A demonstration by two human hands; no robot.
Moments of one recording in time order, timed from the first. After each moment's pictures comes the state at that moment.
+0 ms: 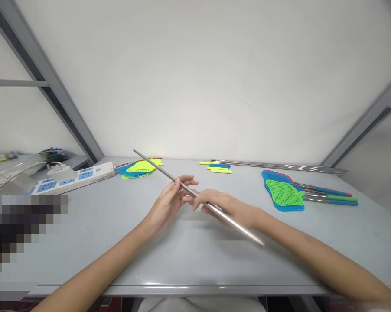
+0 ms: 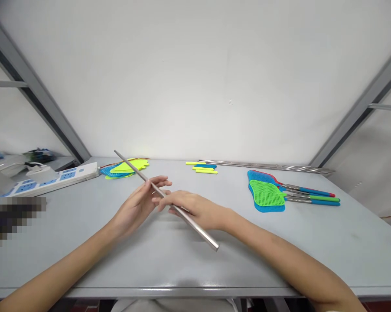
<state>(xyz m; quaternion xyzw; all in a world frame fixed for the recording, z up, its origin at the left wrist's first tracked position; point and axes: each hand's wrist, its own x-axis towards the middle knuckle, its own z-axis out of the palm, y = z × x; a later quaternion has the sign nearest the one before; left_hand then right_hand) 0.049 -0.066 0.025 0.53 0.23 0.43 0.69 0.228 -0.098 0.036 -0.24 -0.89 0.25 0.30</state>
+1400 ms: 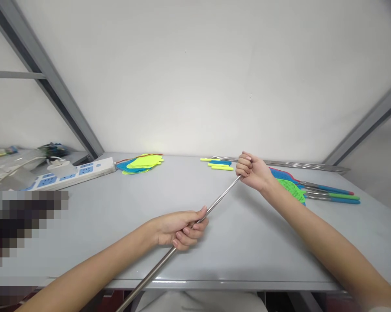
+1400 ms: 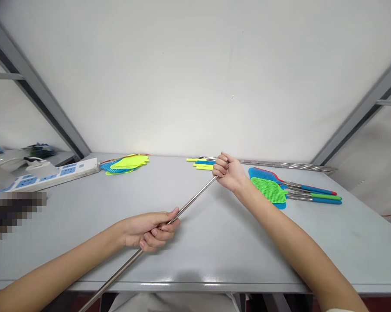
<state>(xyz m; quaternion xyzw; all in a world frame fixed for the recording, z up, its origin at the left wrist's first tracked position) 0.050 -0.068 -0.003 0.37 0.24 -0.09 0.89 0.291 -0.048 0.043 -0.20 -0.21 0.75 0.60</state>
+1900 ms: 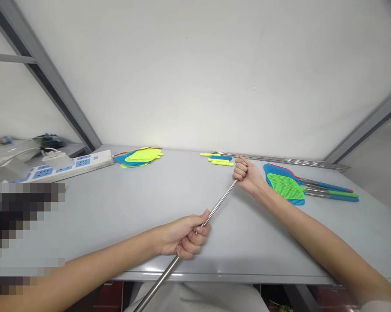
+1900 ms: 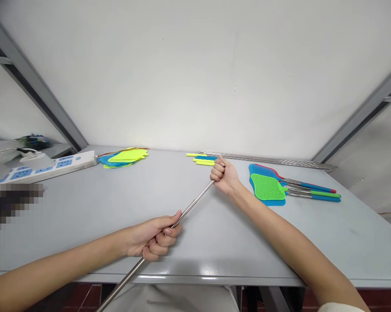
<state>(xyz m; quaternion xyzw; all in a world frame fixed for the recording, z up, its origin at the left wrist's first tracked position) 0.056 -0.088 -0.021 0.31 0.24 -0.08 0.92 0.285 -0.042 0.007 -0.20 -0.20 0.74 0.61</state>
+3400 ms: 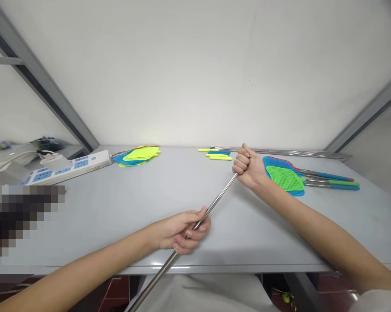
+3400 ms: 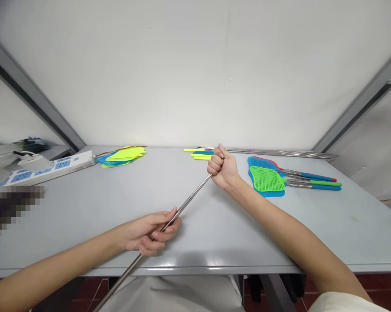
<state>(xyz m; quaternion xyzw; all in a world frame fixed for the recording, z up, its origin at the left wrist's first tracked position) 0.053 -0.090 -0.014 0.36 0.20 -0.06 0.91 0.275 -0.058 0.027 -0.18 -0.25 0.71 0.64</state>
